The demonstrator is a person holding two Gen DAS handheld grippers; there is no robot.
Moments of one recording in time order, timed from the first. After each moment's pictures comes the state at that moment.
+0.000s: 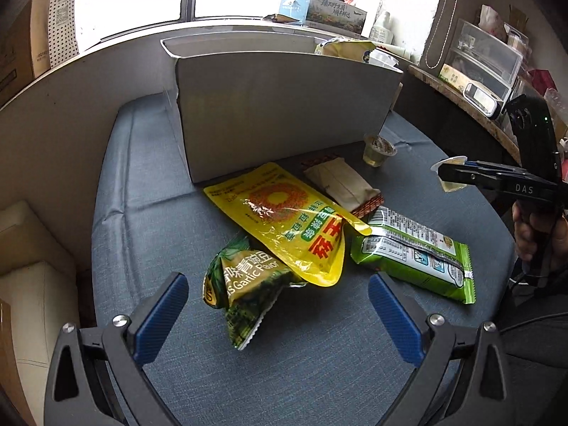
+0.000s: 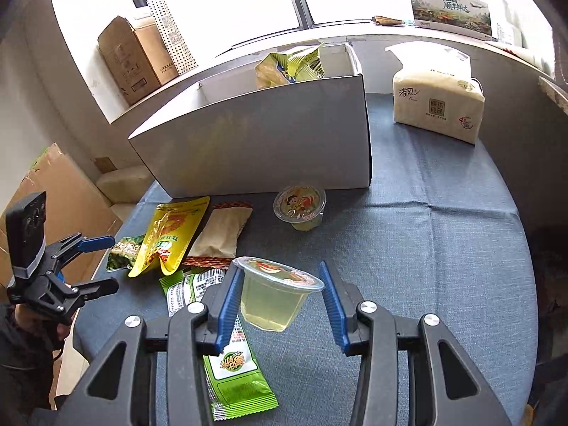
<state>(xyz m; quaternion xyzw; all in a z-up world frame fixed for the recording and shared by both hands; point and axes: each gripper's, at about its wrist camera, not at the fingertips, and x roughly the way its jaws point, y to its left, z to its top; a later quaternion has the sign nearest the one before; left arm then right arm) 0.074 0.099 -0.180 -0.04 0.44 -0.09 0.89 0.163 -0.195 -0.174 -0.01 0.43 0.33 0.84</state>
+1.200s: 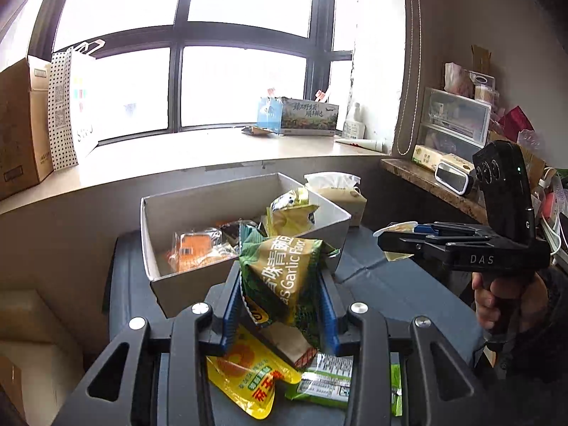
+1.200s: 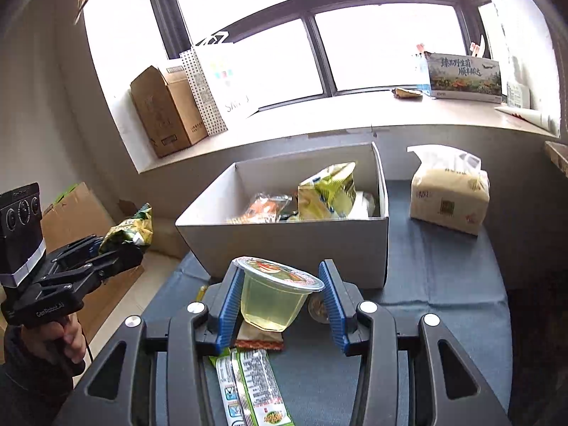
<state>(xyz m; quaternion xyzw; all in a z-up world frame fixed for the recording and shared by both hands) 0.094 0.051 -0.040 -0.02 0.25 -0.09 0.96 0.167 -0.186 -0.083 0.03 0.31 0.37 0.87</state>
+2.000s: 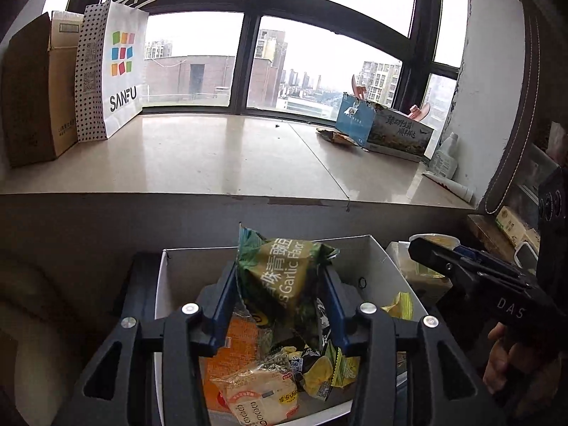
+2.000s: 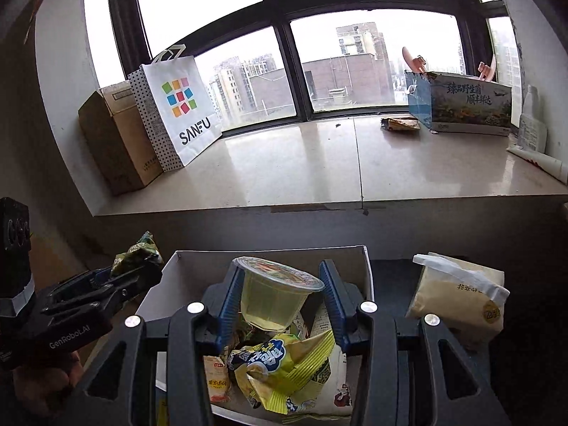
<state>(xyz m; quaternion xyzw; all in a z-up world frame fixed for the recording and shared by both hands) 0.287 0.110 -0.027 -0.11 0.31 0.04 0.94 0.335 -0.107 -0.041 0.02 0.32 0.31 0.89</state>
